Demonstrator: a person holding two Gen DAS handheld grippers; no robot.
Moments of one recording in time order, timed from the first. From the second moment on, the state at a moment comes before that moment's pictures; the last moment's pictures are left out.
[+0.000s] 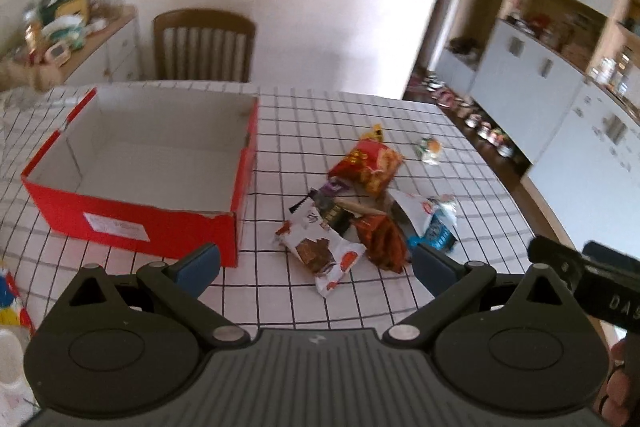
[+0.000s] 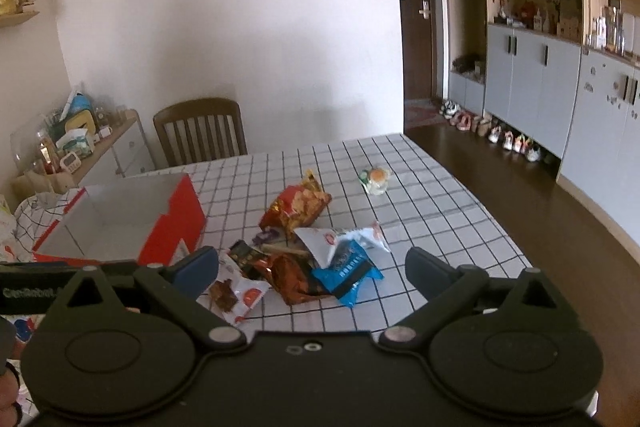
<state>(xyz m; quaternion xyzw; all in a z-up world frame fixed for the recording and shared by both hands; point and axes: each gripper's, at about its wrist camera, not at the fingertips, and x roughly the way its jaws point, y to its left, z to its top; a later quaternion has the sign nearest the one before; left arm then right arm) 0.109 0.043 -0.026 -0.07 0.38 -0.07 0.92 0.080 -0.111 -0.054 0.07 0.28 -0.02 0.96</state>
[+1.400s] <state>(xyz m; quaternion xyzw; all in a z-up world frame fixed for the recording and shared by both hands) 0.258 -0.002 -0.150 -0.21 0.51 0.17 0.82 0.268 -0.215 -0.191 0.32 0.52 -0.03 0.79</state>
